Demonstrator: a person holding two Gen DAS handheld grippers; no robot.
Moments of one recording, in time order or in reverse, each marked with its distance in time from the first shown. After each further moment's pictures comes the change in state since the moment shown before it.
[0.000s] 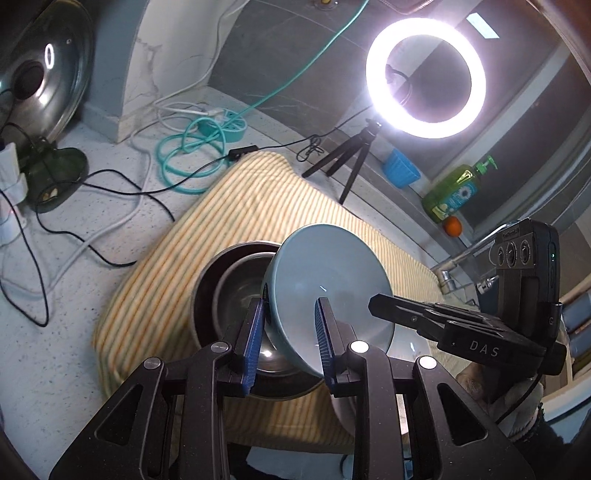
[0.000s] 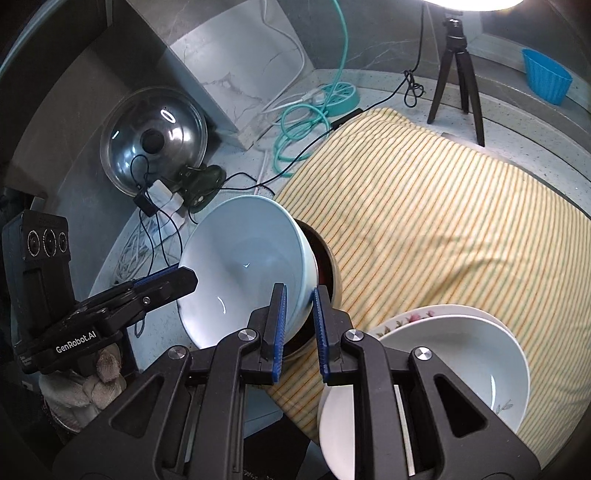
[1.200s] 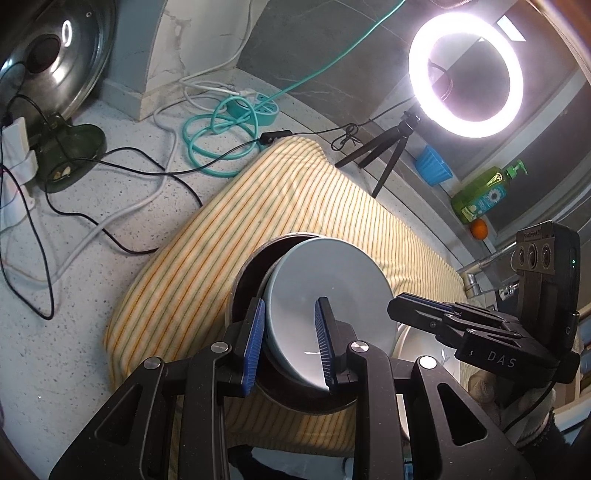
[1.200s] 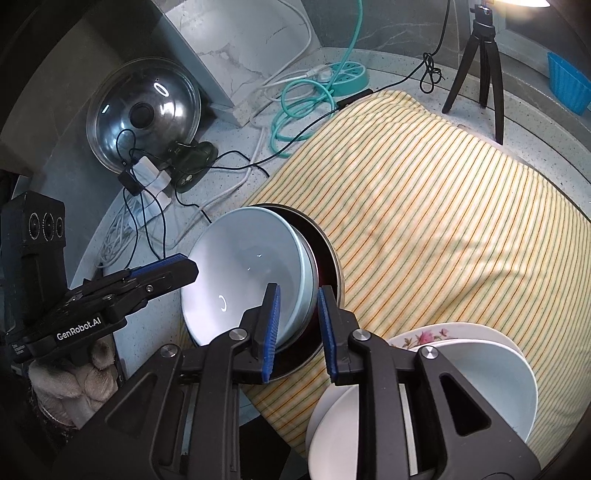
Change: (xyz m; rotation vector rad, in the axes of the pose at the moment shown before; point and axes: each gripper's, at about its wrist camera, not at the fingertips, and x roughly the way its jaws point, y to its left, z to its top) left arm 0.020 0.027 0.002 -0.053 0.038 0.062; right arm 0.031 -0.002 0.009 -0.049 0.060 -0.027
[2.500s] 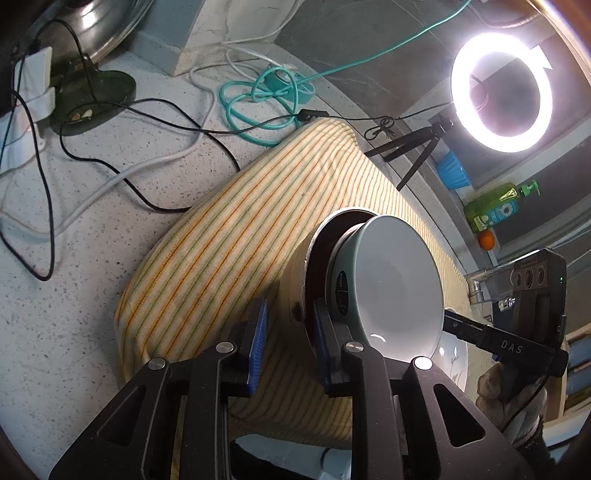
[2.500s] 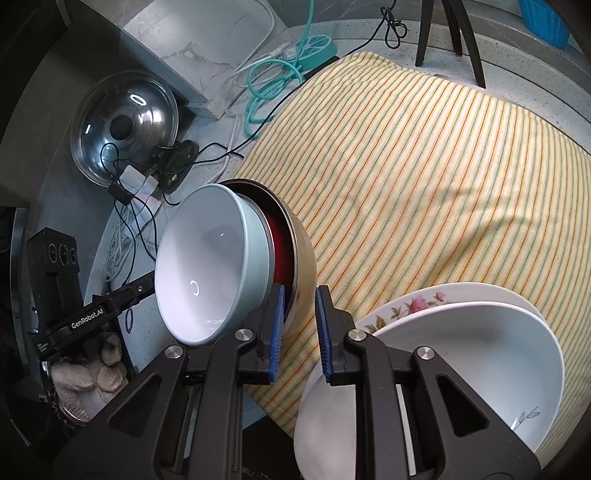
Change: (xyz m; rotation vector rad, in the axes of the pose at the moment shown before) left arm 0.013 0.047 -0.017 -0.128 0.060 -0.028; right arm 0.022 -0.035 -0.016 0.149 0.065 0.064
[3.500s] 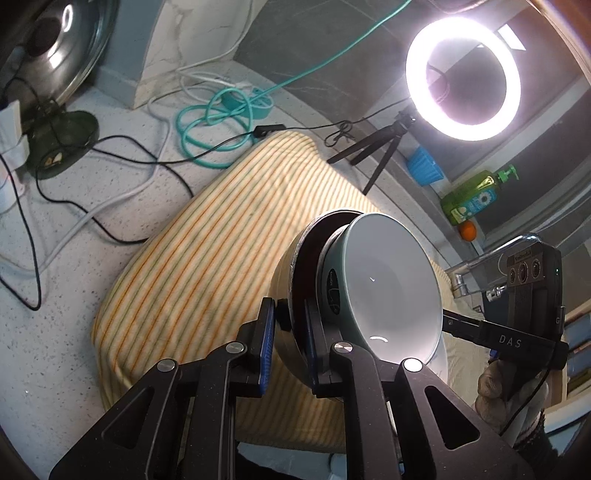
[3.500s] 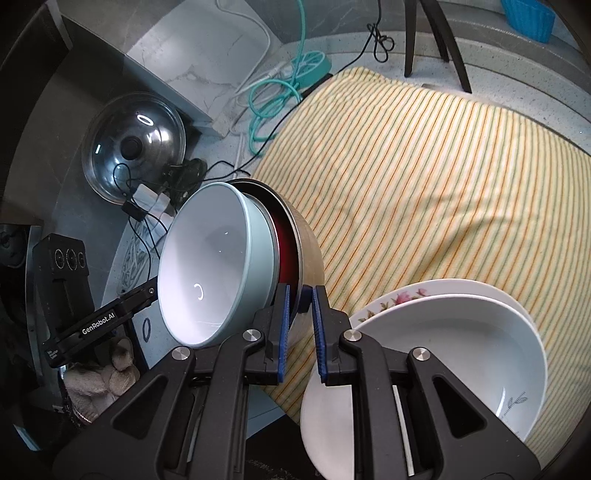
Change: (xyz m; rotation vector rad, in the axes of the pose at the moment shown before) left arm -0.014 -0.048 0.005 0.103 -0.039 -0.032; right arm -0.043 -0.008 -0.003 0.039 -0.064 0.035
